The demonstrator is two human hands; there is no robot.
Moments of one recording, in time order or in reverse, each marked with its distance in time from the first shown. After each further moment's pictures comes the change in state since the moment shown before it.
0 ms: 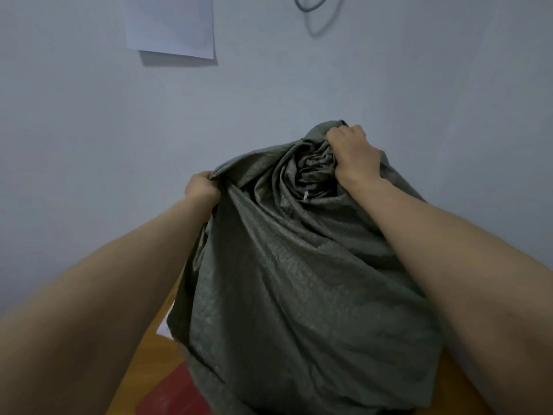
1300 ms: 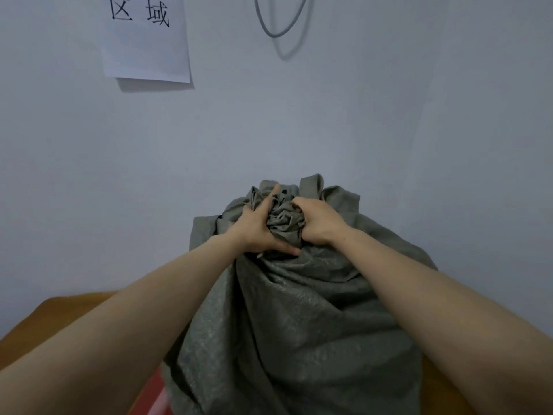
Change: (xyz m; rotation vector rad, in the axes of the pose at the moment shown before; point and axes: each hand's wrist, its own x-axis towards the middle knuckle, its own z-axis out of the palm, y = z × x) left_hand -0.066 0.024 0.071 0.415 -0.575 0.458; right_hand -0.055 0.003 0.035 0.438 -0.405 -0.104
